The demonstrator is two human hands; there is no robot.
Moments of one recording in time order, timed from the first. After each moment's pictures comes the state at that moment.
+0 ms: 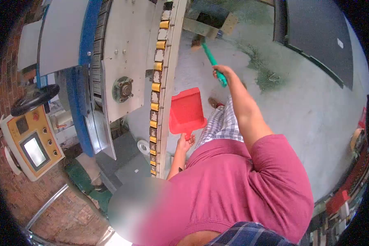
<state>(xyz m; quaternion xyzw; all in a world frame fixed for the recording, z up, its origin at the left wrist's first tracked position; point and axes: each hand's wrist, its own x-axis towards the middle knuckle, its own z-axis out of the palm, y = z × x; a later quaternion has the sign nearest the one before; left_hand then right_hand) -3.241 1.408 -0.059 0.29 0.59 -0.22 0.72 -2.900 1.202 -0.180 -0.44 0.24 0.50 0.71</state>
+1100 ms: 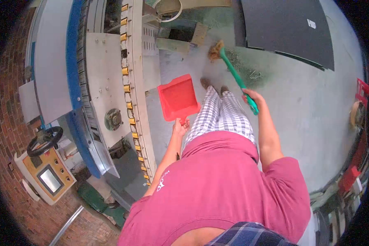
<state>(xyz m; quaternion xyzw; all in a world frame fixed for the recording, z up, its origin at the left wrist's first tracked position) -3.061 1.310 -0.071 0.39 0.57 -0.25 0.68 -2.972 0.906 -0.145 -0.40 0.36 0.44 0.72</state>
